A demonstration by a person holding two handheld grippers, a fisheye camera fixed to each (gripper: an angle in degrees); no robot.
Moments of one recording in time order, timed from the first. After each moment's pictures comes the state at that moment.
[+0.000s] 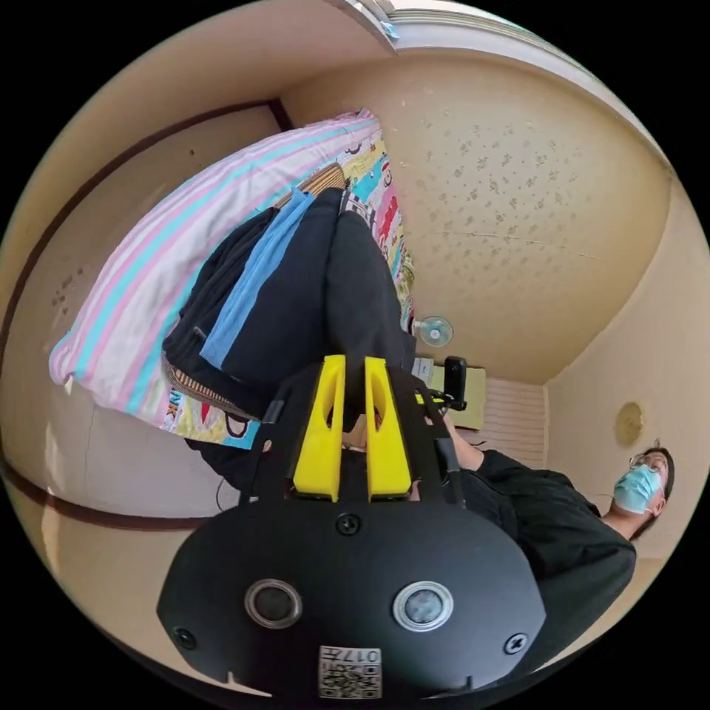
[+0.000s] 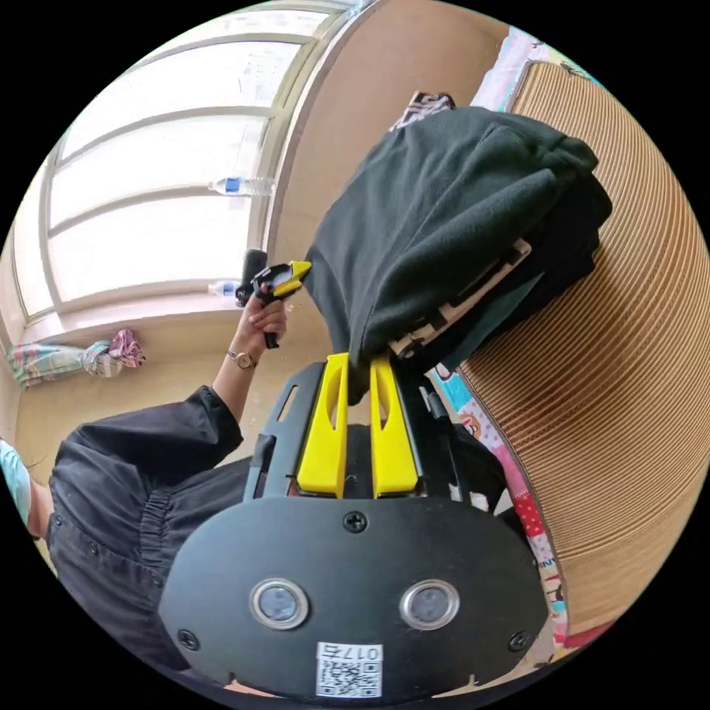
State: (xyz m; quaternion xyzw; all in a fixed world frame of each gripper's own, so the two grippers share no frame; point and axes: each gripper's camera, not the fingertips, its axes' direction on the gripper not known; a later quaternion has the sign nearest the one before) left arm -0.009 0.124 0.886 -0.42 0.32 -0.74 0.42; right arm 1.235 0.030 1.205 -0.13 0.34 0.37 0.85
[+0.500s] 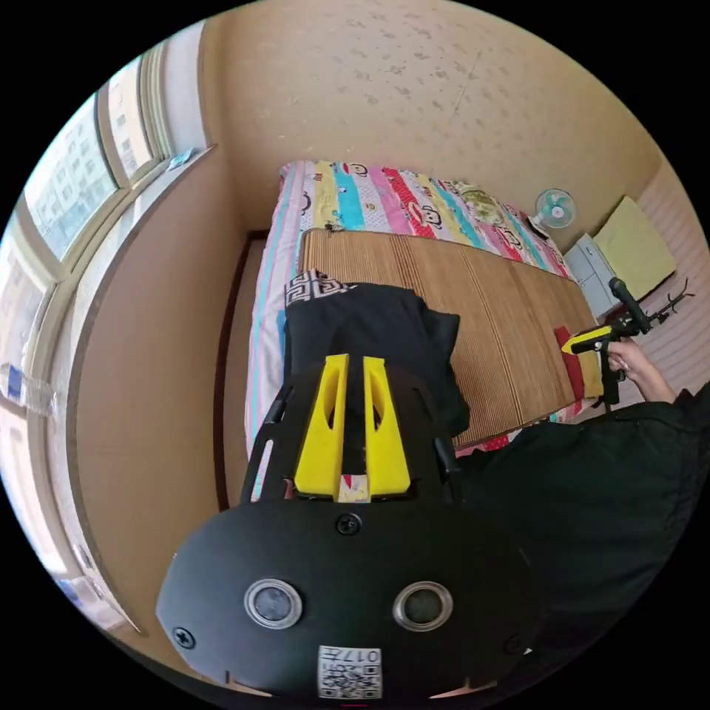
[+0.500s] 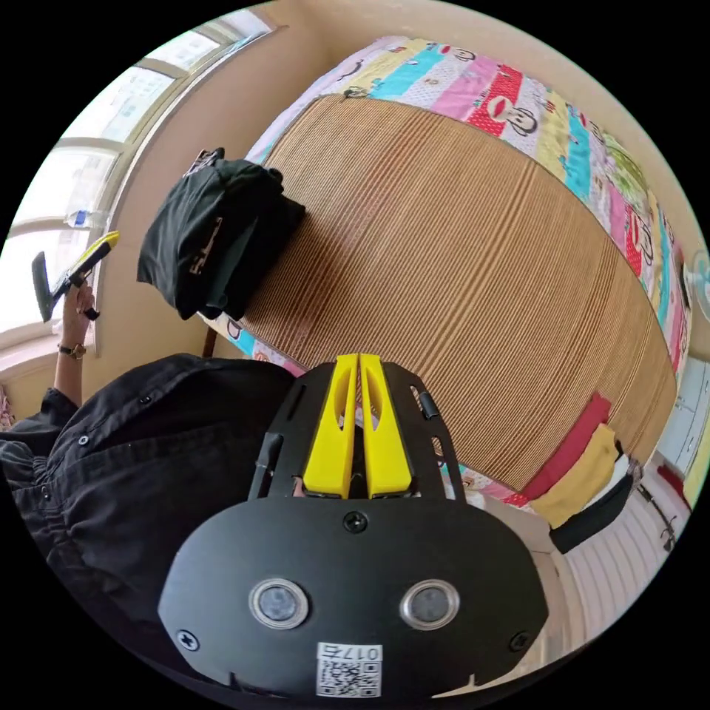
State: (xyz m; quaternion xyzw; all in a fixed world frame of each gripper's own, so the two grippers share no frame) left arm 0.243 -0.043 1.000 -0.50 0.25 -0.32 0.76; right arm 1.015 0.027 1.096 -0.11 0.66 0.41 0.62
